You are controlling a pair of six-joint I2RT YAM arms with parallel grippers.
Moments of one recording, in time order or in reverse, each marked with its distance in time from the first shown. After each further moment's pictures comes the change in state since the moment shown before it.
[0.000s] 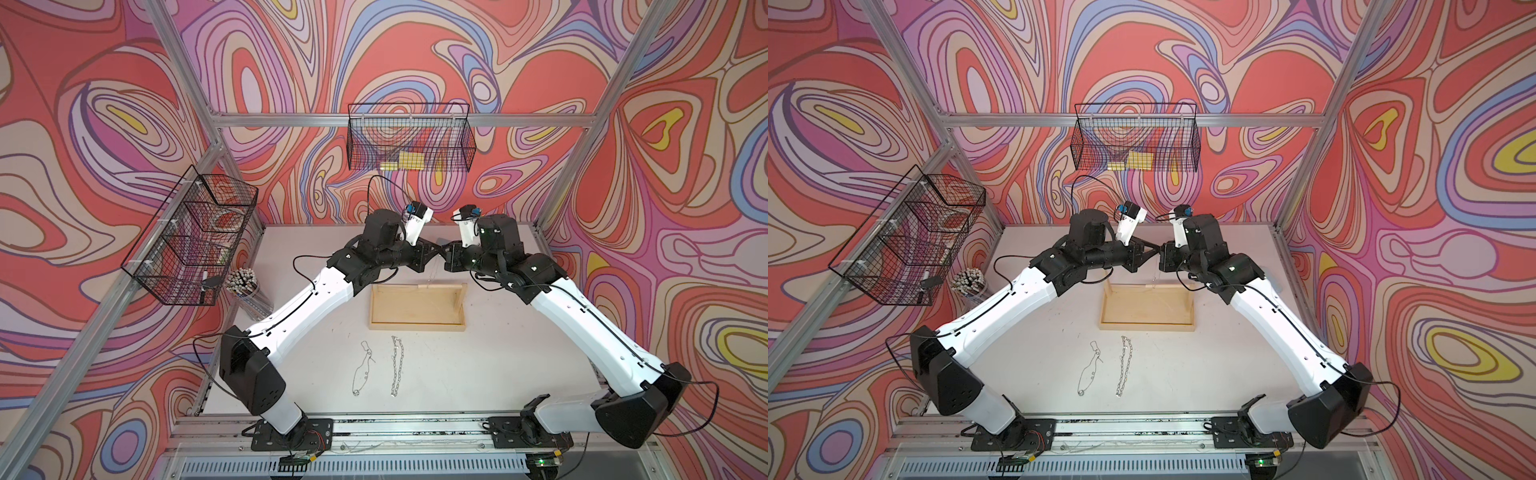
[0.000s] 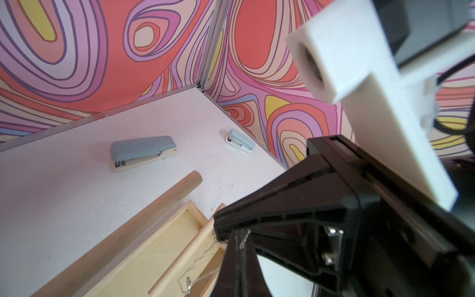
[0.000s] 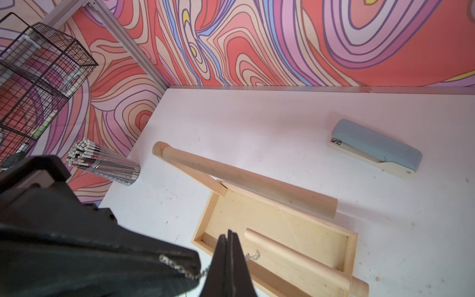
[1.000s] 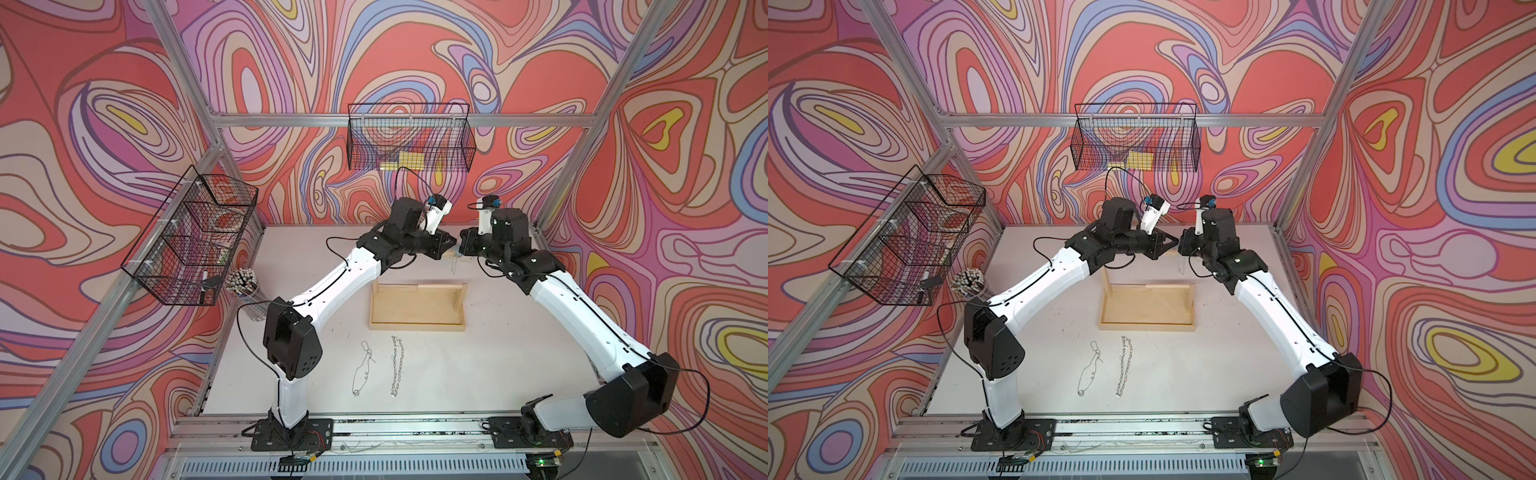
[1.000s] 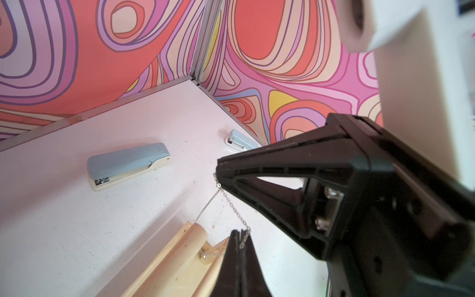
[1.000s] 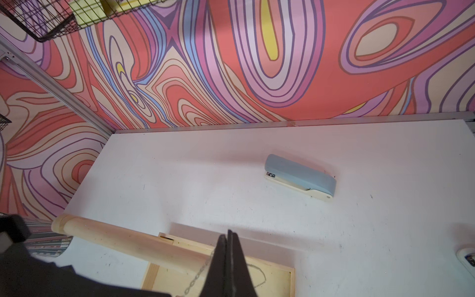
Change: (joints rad) left arm 0.000 0.285 0.288 -0.066 0.044 0.016; right arm -0.165 0.061 -0.063 0.173 0.092 -0.056
